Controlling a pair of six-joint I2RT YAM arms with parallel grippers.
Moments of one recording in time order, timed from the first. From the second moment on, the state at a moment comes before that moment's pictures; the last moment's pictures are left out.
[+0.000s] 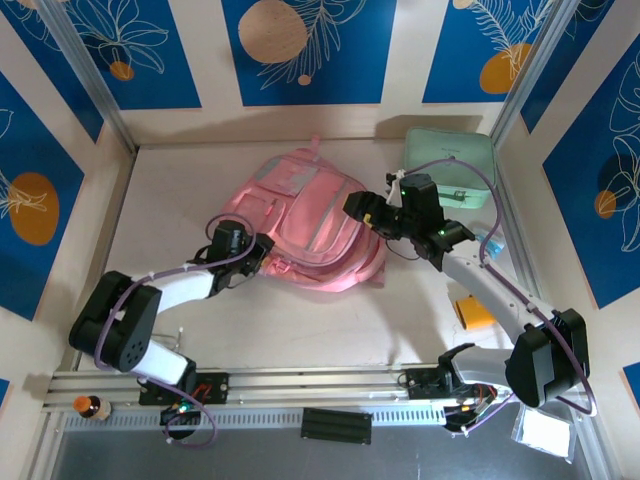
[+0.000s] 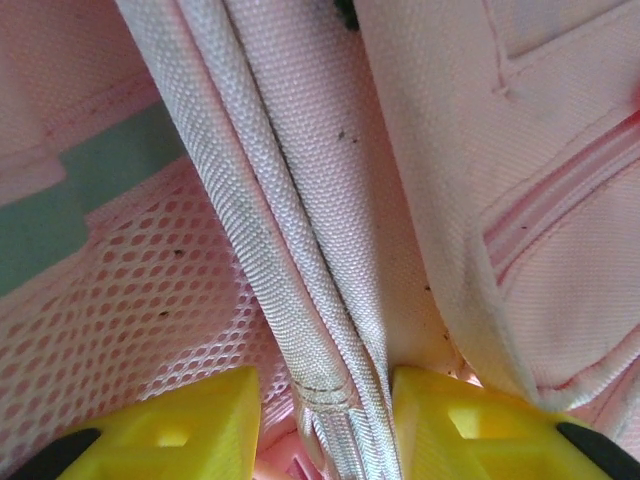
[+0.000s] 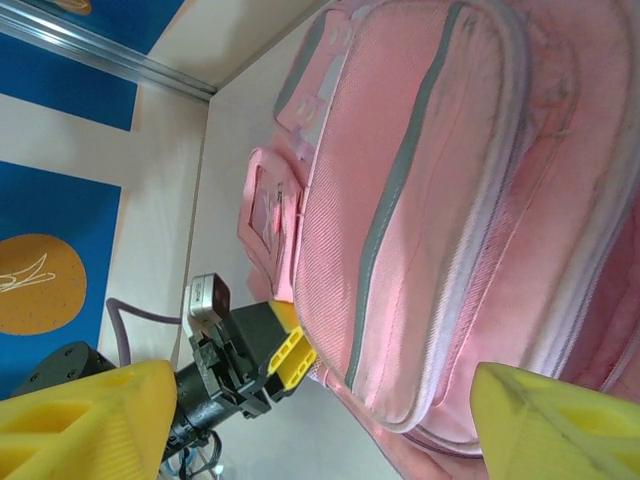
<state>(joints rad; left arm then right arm) -0.41 1.48 0.58 0.23 0.17 -1.26 0.43 1.25 0.96 -0.26 -0.36 0.84</state>
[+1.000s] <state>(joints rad) -0.46 1.43 0.63 0.26 0.19 -1.27 0.48 1.79 1.35 -0.44 -0.29 0.71</state>
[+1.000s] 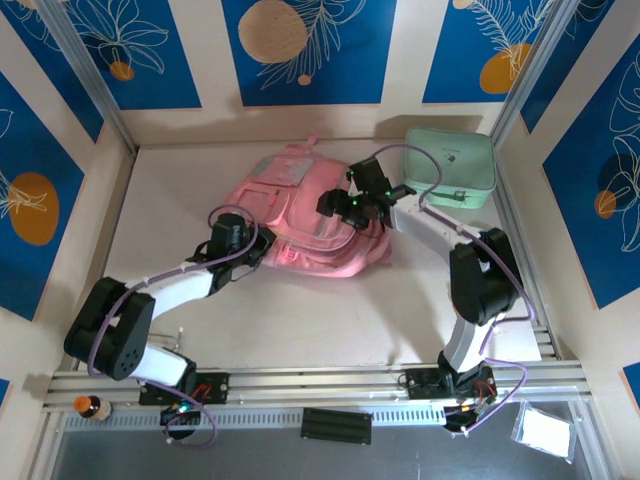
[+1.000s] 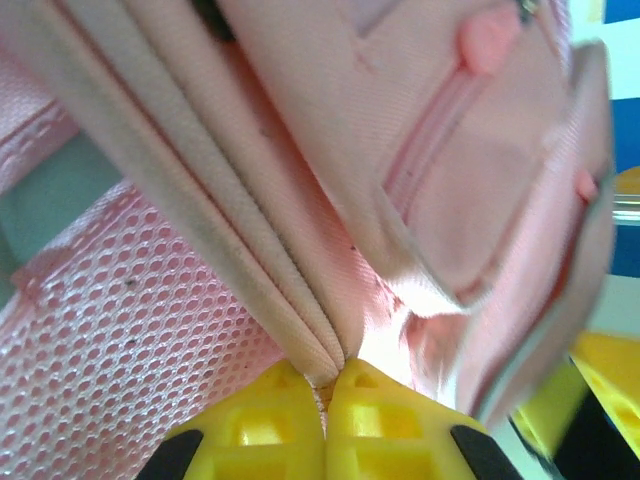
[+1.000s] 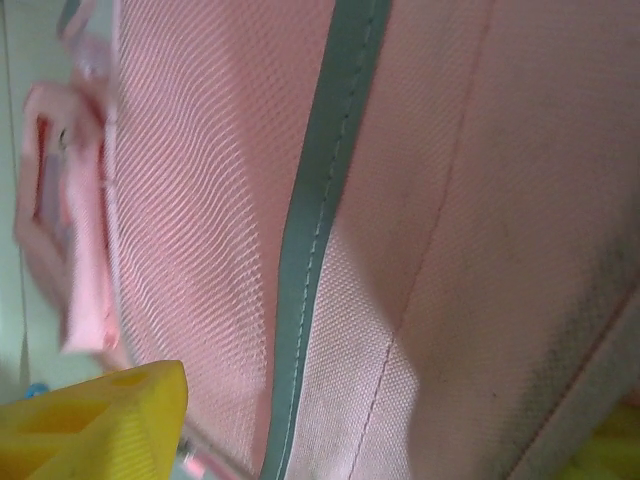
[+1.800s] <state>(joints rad) -0.53 1.43 0.64 0.28 0.18 -1.31 0.71 1.51 1.17 -0.53 -0.05 0.61</state>
